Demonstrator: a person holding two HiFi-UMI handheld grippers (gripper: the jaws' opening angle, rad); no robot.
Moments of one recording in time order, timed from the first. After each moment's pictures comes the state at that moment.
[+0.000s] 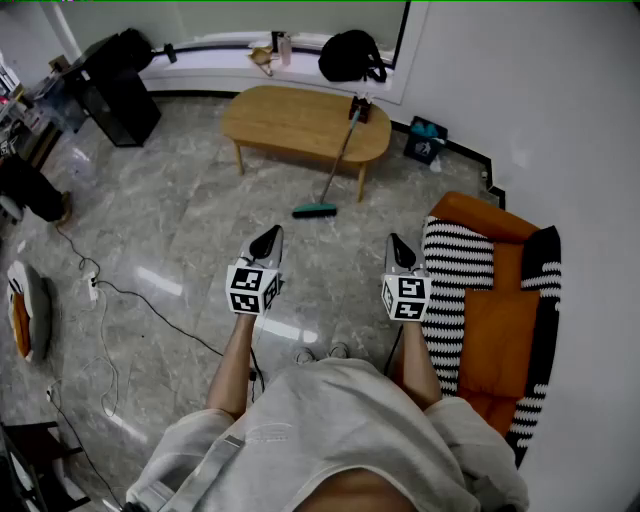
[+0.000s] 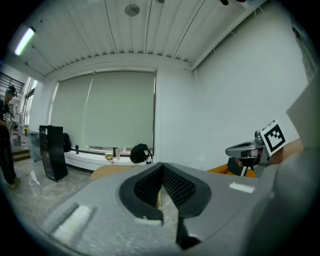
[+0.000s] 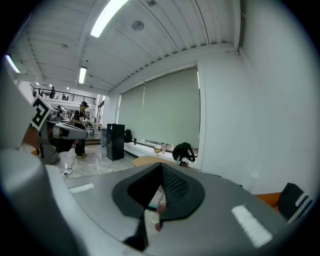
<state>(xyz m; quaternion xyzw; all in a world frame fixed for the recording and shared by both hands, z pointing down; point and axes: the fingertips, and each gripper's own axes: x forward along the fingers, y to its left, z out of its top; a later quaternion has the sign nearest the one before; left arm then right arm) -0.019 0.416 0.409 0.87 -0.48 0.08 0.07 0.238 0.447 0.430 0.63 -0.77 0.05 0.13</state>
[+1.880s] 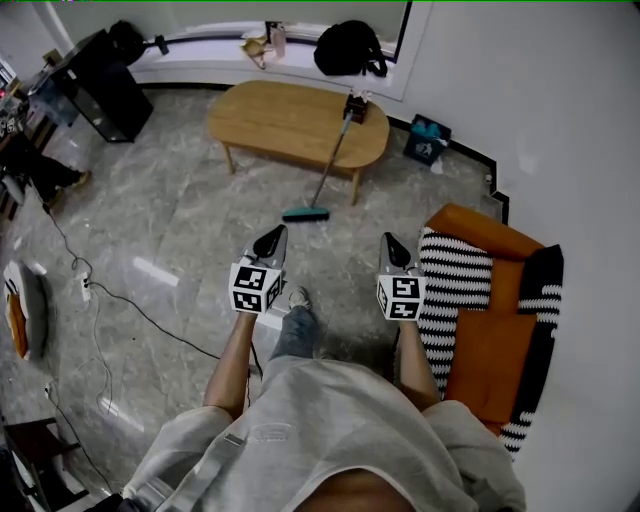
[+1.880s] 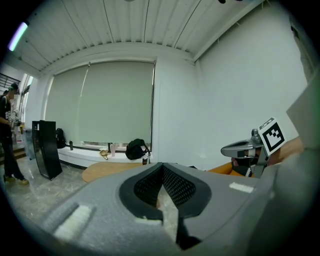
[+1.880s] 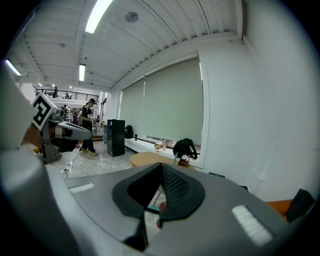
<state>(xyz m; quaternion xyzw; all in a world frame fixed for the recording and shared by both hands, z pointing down) 0.061 0.307 0.446 0.87 -0.47 0.10 0.09 0.292 0.332 0.466 0.61 -0.78 0.06 0.15</state>
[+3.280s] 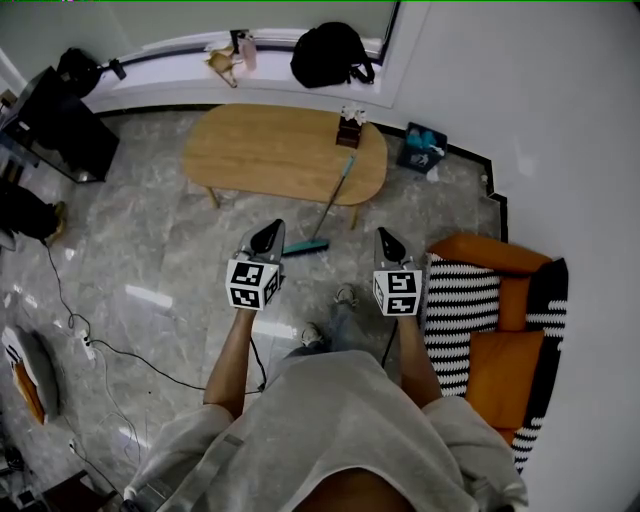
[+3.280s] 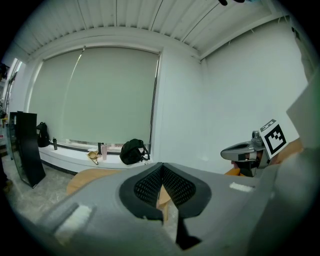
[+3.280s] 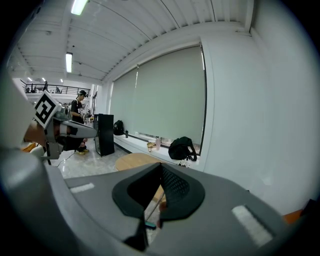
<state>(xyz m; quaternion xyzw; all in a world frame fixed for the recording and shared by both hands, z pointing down) 0.035 0.024 0.459 0.90 -0.41 0.10 0.11 0.249 0.079 0.476 0.63 -0.75 0.08 0.17</state>
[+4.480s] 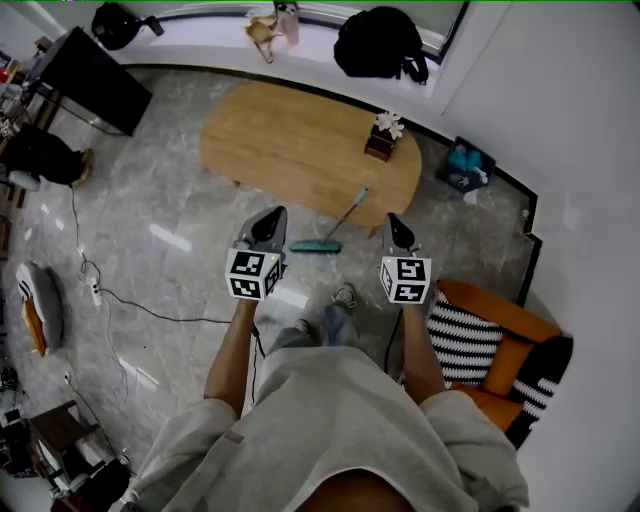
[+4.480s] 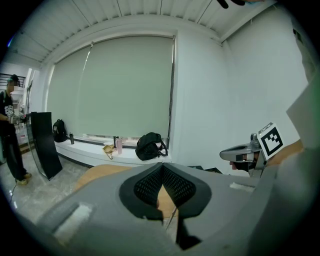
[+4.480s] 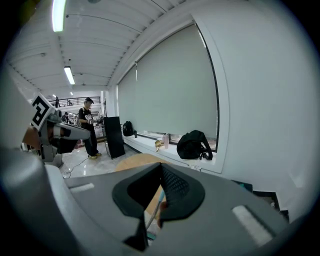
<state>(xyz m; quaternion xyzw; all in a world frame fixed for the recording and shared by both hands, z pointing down) 0.097 -0.128 0.488 0.84 -0.51 0.15 0.14 0.328 -0.126 0.528 0.55 -0.81 0.14 0.15</state>
